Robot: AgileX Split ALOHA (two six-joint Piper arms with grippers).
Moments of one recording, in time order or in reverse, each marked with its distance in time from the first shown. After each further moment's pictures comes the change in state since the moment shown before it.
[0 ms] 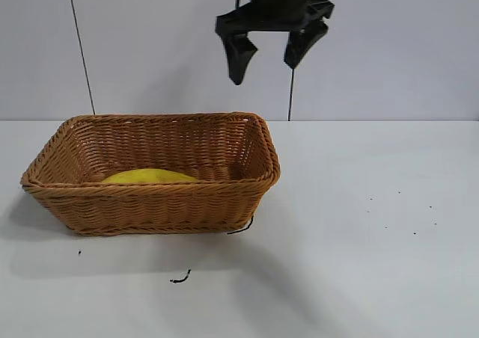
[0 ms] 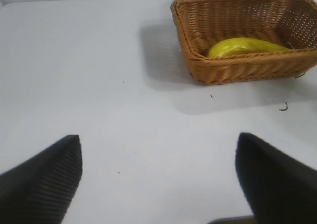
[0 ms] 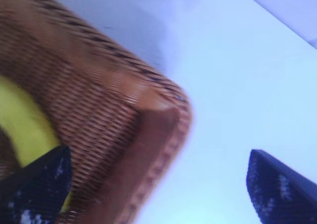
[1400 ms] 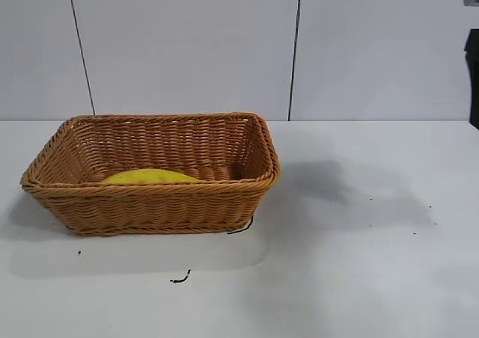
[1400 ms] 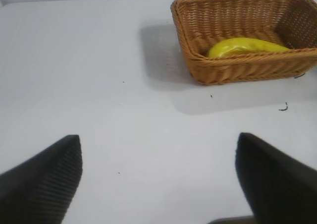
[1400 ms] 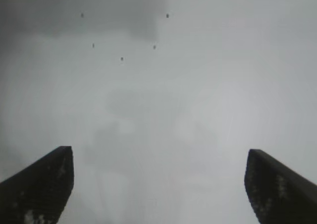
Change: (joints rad) left arm 0.000 0.000 0.000 0.000 0.000 0.000; right arm -0.421 -0.700 0.988 0.069 0.028 0.003
